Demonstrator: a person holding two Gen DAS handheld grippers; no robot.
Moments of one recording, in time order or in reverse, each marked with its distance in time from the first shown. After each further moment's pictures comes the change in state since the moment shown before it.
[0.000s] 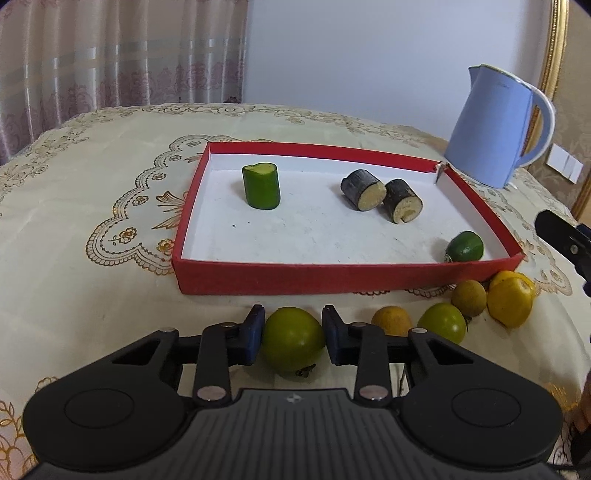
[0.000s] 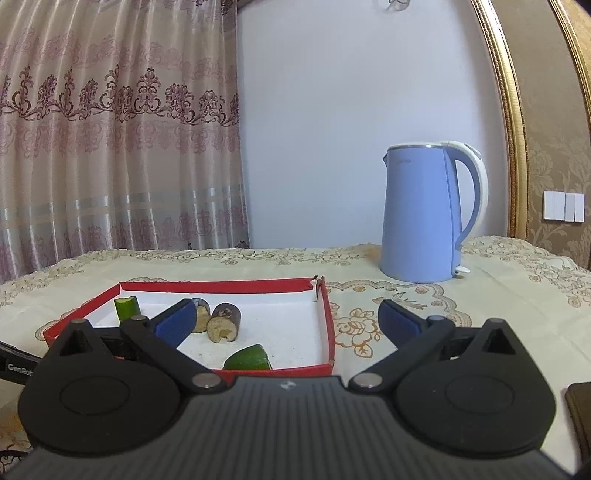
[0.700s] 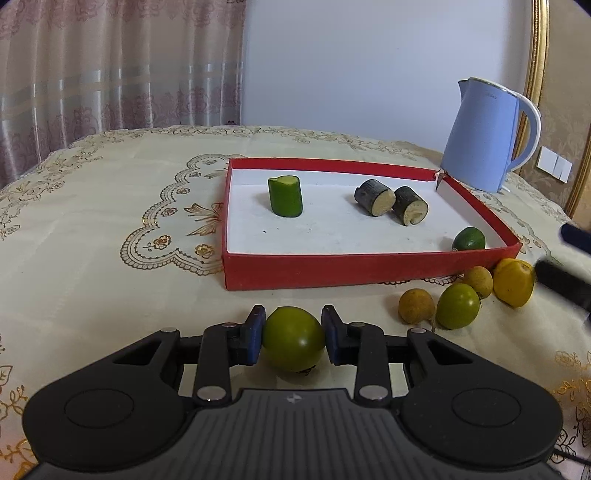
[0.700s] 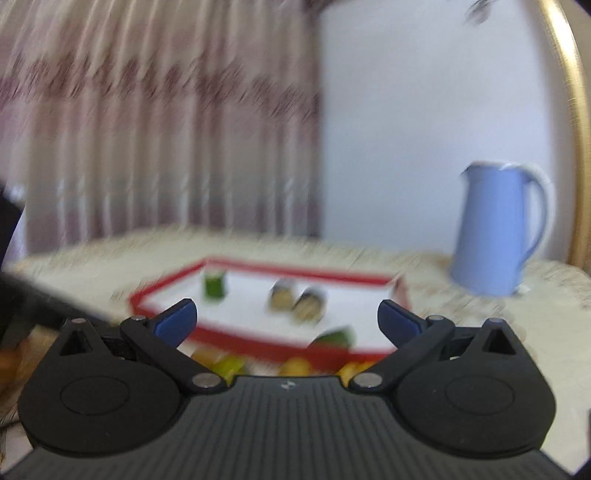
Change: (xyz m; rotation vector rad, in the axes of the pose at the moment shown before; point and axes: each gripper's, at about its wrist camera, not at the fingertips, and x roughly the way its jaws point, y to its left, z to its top) left arm -0.020 0.027 -0.017 0.044 -0.082 -0.008; right arm -0.024 0.042 -0.007 -0.182 0.082 0.242
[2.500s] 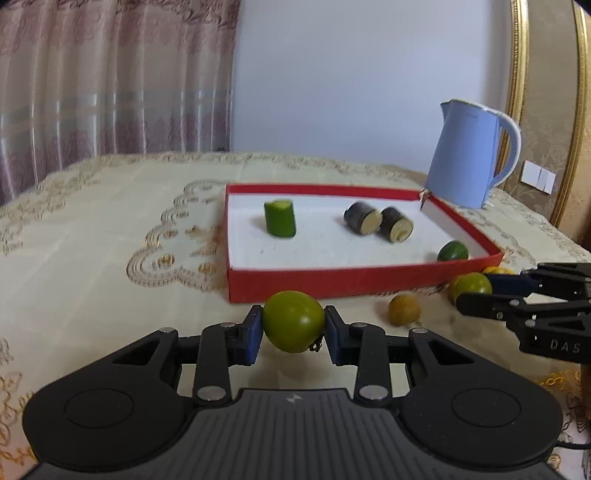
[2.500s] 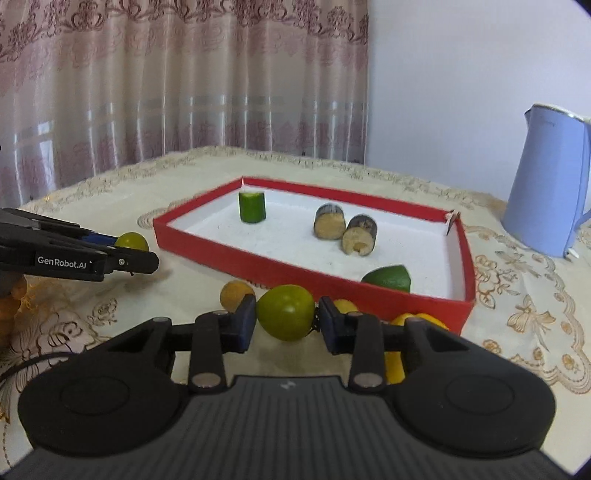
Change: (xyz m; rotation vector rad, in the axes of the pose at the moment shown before) left arm -0.022 0.005 -0.005 0.027 -0.101 -0.037; right arm 0.027 0.000 0.000 0.011 0.193 0.138
